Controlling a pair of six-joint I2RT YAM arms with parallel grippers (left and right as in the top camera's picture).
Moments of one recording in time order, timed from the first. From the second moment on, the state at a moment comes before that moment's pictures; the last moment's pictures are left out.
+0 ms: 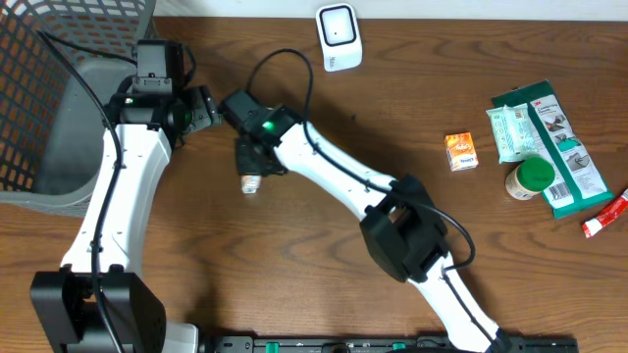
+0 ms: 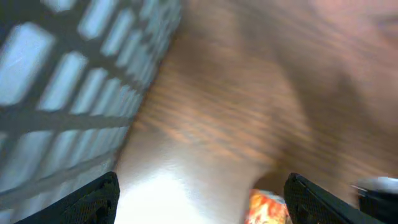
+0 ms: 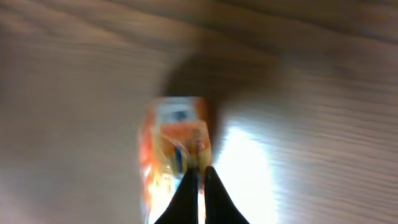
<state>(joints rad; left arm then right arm) -0.04 1.62 1.40 -0.79 -0.13 -0.30 0.81 2.43 2.12 -0.99 -0.07 0.76</state>
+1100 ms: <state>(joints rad) -0.05 1.60 1.40 -0.79 -0.08 -0.30 0.65 2.46 2.10 -1.12 -0.14 0.17</state>
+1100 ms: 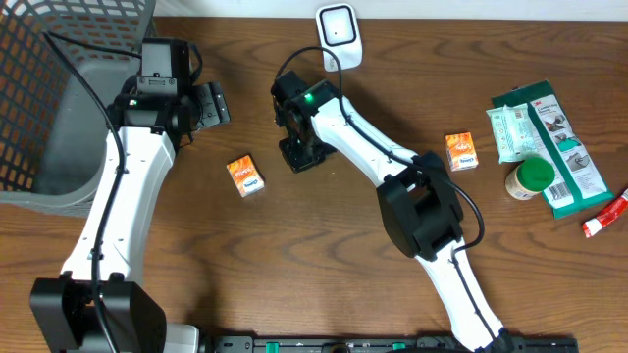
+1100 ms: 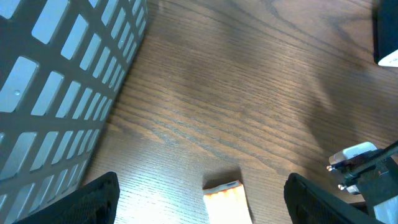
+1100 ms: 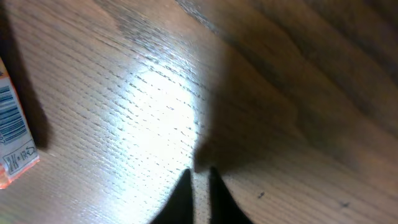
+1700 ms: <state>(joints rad) -0.05 1.60 1.40 -0.79 -0.08 -0.30 0.76 2.43 2.10 -1.13 0.00 0.13</state>
